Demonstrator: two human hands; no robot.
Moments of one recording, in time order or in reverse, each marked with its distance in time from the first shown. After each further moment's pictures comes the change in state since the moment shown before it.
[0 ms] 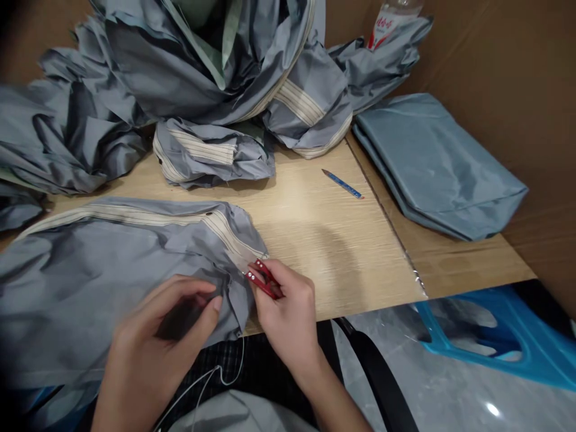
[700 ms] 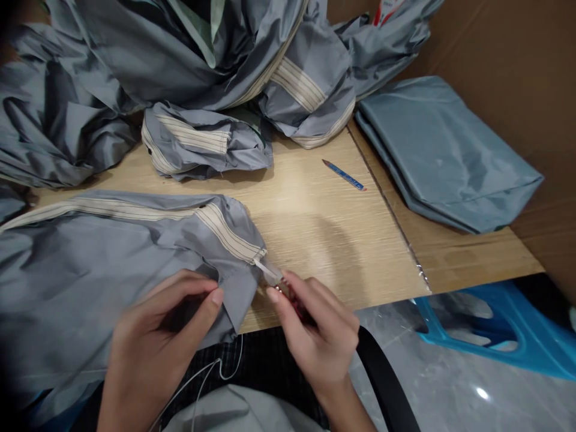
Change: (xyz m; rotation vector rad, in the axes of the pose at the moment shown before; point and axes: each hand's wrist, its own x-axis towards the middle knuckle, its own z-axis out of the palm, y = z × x) left_hand 0.004 0.003 0.008 -0.149 -0.032 -0.038; right_hand -0.027 0.017 -0.028 -0.295 0.260 -0.338
